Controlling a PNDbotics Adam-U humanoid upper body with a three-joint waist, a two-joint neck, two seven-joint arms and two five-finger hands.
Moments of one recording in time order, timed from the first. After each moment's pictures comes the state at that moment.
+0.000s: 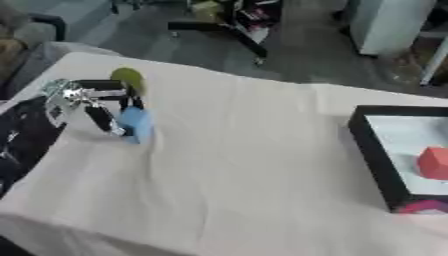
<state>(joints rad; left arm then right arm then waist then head) -0.69 0.60 -0.01 -0.85 -0.61 -0.50 -0.45 -0.48 -0.51 0.06 -1.60 1.05 0.20 0.08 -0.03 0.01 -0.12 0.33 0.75</state>
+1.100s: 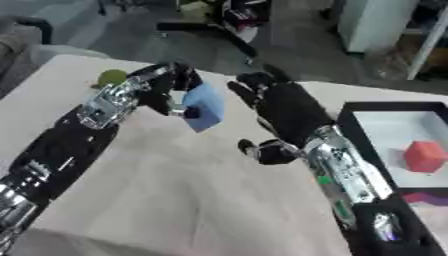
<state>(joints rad) -0.75 0.39 -0.24 -1.05 0.19 -0.12 -0.58 -0.68 -0.07 0.50 -1.51 1.41 -0.23 0.15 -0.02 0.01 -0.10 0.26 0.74</state>
